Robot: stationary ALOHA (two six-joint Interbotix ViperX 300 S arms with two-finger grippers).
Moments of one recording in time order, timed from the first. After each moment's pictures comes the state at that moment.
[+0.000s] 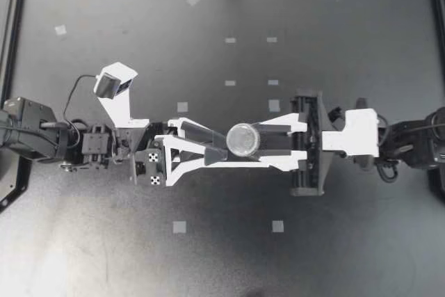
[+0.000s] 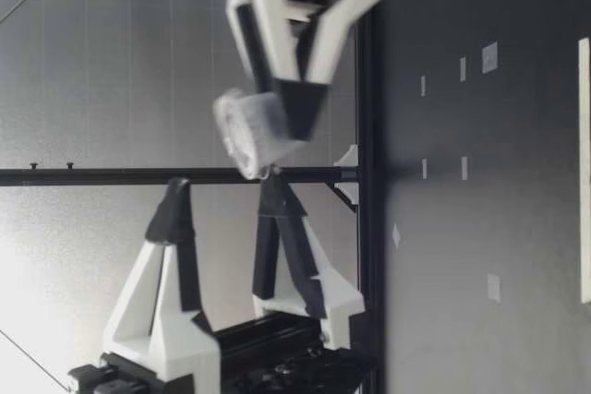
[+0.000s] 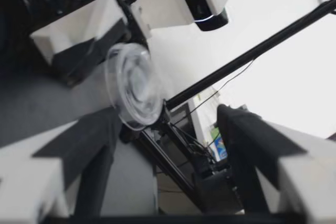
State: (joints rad) left arm -0.06 0.10 0.92 -0.03 -1.14 -0.98; right arm -0.04 0.23 1.00 0.00 -1.29 -0.13
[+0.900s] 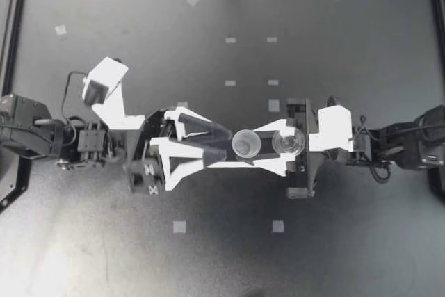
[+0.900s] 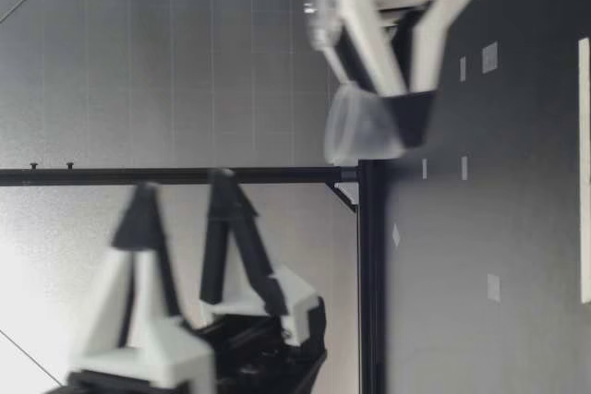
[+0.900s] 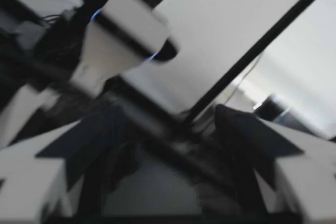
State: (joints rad) left arm -0.06 0.05 0.92 -0.02 -1.10 -0.66; right arm -0.05 0.25 0.98 0.01 -1.12 -0.02
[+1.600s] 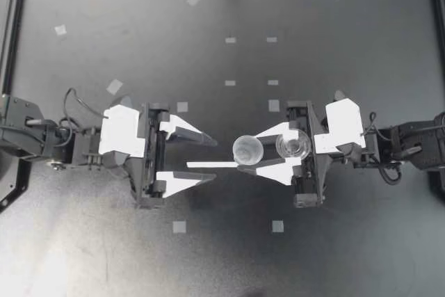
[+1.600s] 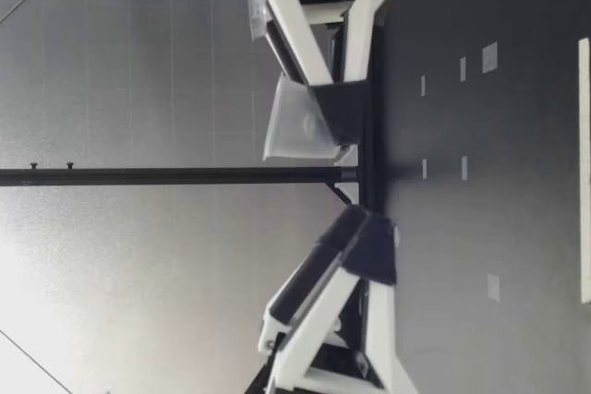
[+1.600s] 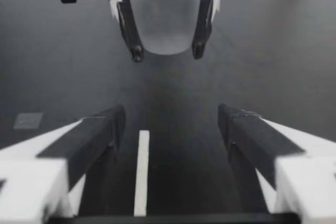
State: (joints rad) left arm -0.06 0.03 0.96 -0.02 -0.75 -0.02; right arm -0.02 0.14 0.99 -0.04 -1.05 0.09
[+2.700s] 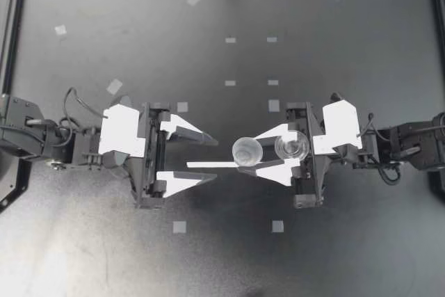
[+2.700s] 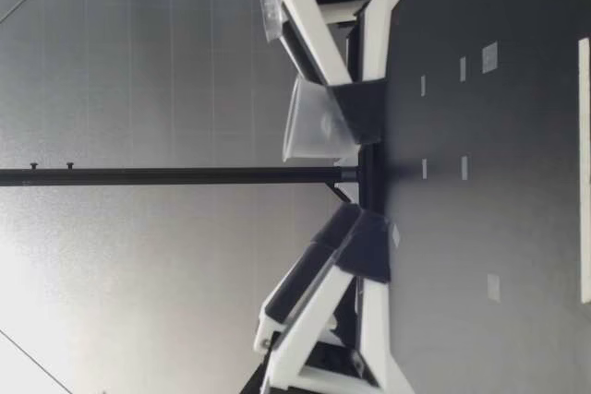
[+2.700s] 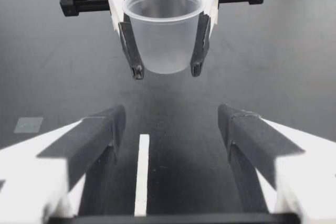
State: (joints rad) left arm -0.06 0.03 0.96 -0.02 -0.75 -0.02; right arm -0.02 0.15 0.99 -0.04 -1.02 0.09
